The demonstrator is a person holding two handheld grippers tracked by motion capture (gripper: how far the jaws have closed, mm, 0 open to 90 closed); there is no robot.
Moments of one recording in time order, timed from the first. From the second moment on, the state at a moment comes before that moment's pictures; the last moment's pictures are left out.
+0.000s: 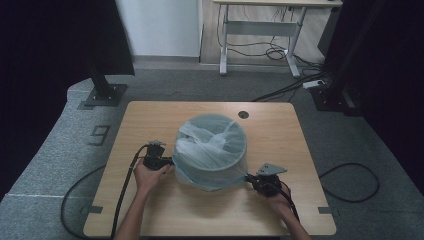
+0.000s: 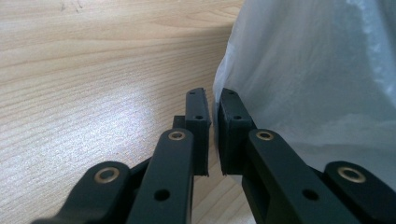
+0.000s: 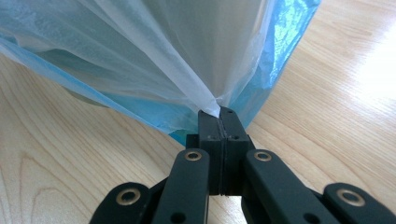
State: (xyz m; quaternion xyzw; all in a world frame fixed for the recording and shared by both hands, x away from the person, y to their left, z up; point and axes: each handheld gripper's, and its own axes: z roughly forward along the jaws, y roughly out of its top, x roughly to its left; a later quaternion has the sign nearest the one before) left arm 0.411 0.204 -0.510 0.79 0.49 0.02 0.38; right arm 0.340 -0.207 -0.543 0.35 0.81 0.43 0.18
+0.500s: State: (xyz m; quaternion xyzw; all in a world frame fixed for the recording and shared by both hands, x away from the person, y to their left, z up) left arm 0.379 0.237 -0.472 0.76 0.45 0.14 0.44; right arm 0.335 -0.229 -0.531 0.38 0.78 0.46 0.20
